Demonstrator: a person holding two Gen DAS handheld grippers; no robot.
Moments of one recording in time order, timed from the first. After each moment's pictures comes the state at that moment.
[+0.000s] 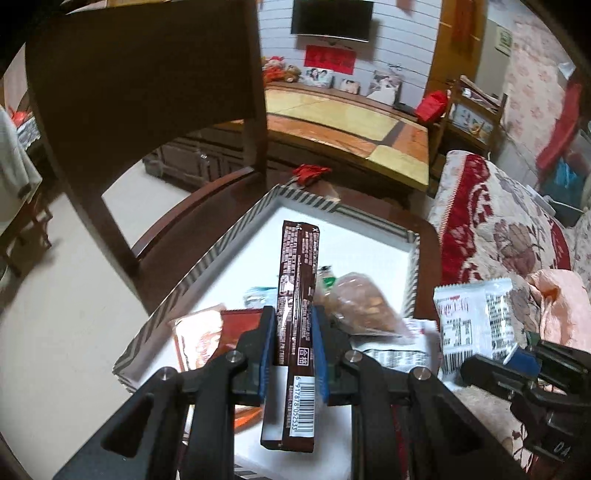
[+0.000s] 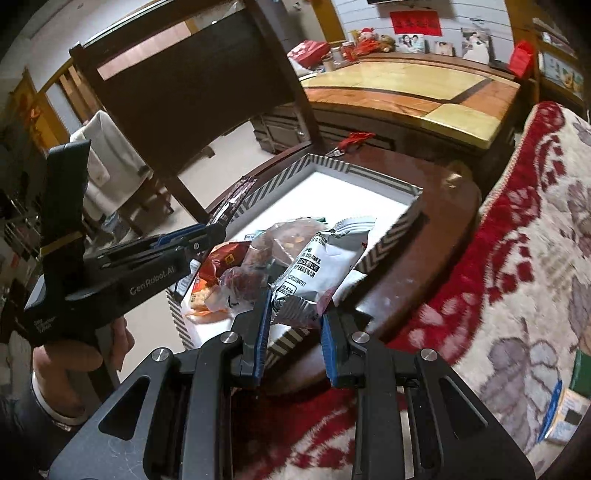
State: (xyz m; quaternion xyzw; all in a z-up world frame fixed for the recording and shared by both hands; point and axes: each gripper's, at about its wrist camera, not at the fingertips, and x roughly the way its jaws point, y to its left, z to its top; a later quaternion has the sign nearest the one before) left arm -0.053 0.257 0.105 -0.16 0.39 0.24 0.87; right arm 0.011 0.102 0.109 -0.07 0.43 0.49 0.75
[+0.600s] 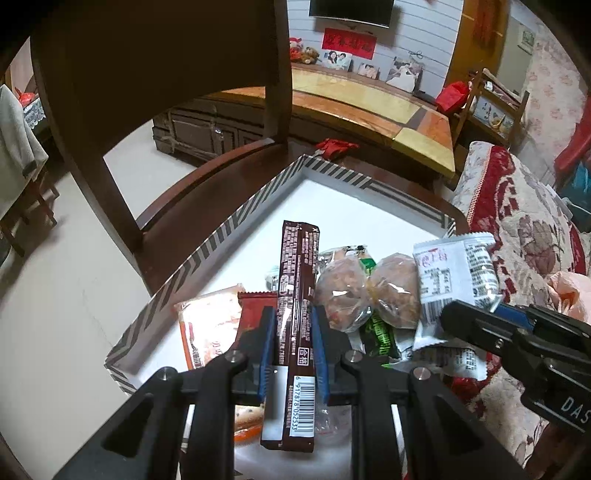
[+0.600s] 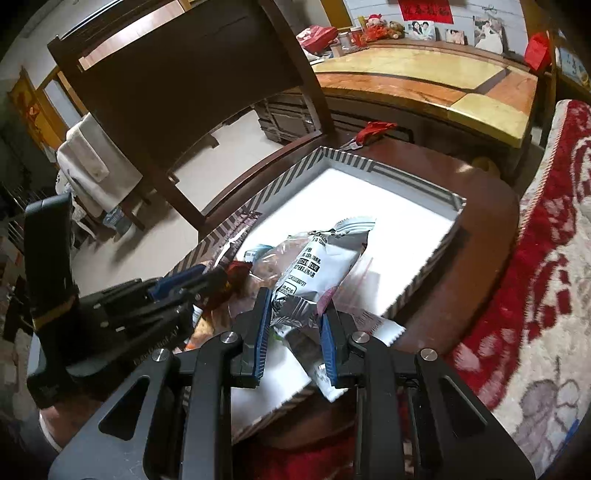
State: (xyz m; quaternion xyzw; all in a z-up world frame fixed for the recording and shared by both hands) left arm -0.051 0.278 0.074 -0.18 0.42 0.26 0.85; right arm 0.034 0.161 0.088 -0.07 0.46 0.50 0.73
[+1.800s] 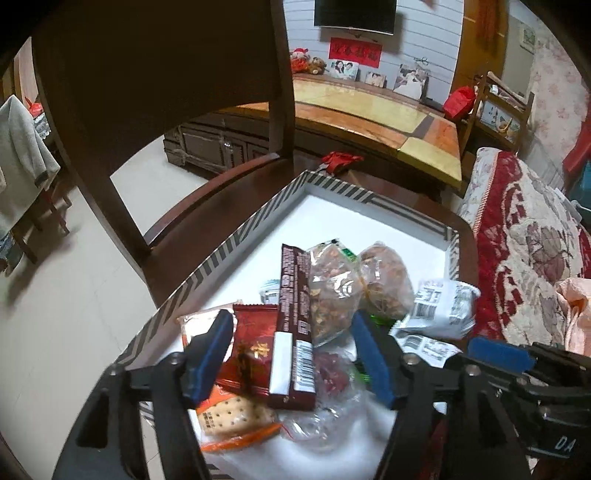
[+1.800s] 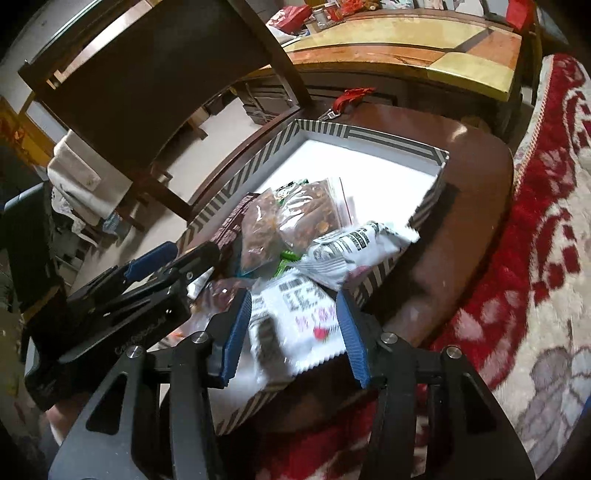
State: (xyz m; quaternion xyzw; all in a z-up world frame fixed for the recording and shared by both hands) left arm -0.043 0.268 0.086 -0.16 0.40 0.28 0.86; right arm 0.046 0.146 0.073 -0.04 0.51 0.48 0.71
